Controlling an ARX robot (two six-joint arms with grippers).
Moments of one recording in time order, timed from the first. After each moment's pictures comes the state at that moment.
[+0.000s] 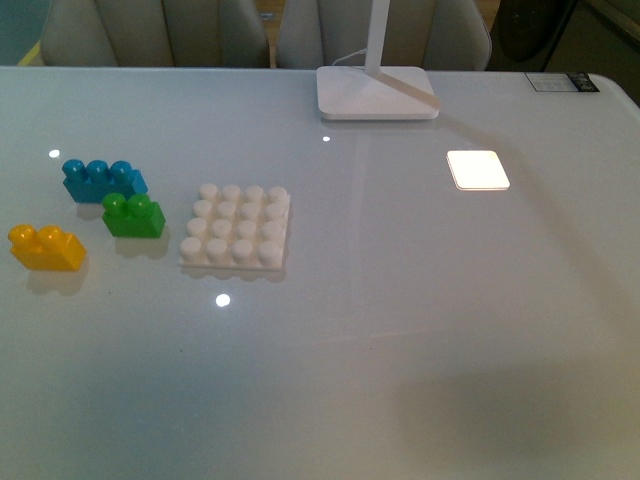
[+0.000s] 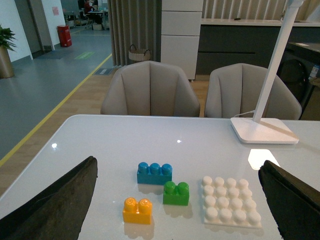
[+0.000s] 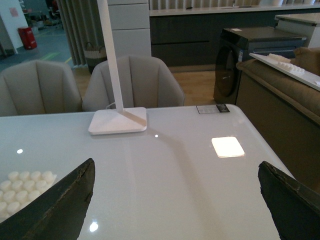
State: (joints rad) left arm 0.00 0.01 0.01 0.00 0.00 0.00; right arm 0.00 0.01 0.01 0.00 0.00 0.00
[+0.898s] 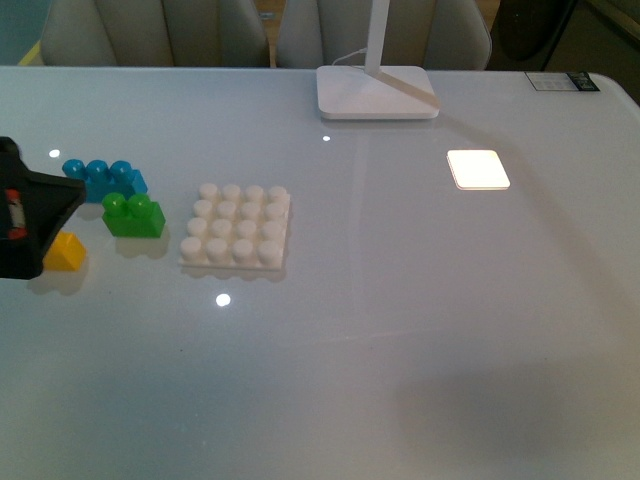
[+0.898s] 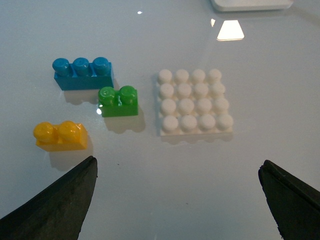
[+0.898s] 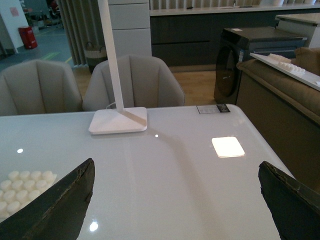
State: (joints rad) left arm -0.14 1.51 0.36 0.57 0.08 -0.05; right arm 0.00 0.01 0.01 0.00 0.00 0.00
